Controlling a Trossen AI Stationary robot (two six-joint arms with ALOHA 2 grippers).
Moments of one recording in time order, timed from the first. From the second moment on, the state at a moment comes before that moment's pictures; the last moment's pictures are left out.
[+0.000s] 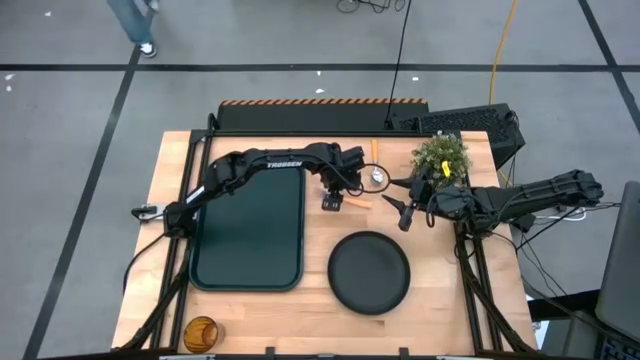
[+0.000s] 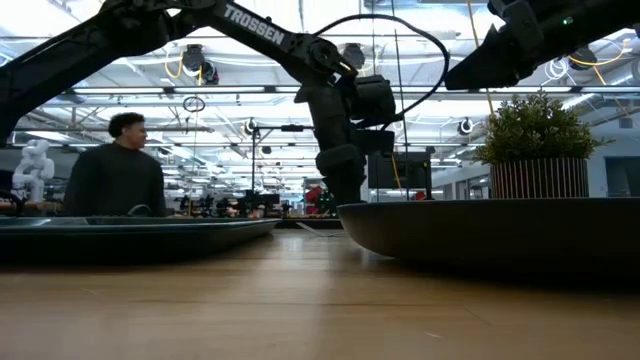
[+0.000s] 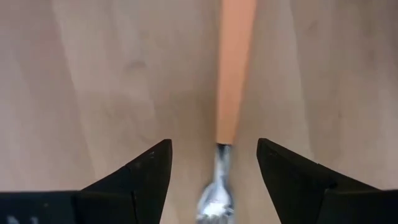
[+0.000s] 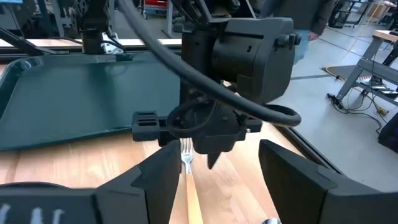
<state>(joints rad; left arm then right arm) 0.28 2.38 2.03 -0.95 0.14 0.45 0.14 0.72 0.44 -0.05 0.57 0.06</state>
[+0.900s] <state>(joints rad) 0.27 2.41 2.03 -0.93 0.14 0.50 0.14 0.72 0.44 -0.05 0.57 0.04</state>
